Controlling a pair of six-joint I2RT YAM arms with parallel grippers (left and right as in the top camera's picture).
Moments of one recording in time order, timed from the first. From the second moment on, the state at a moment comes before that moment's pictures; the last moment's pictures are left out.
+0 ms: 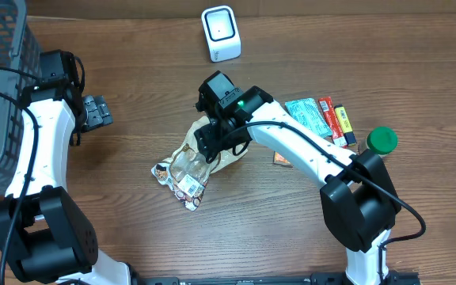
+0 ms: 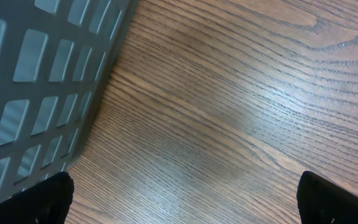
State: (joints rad) left arm 0.22 1.75 1.41 -0.91 -0.25 -0.21; right arm 0.69 2.04 1.65 -0.90 -0.21 0.19
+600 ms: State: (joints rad) left arm 0.22 1.75 1.41 -0.91 -0.25 -0.21; right arm 0.69 2.11 1.50 -0.71 -0.21 0.08
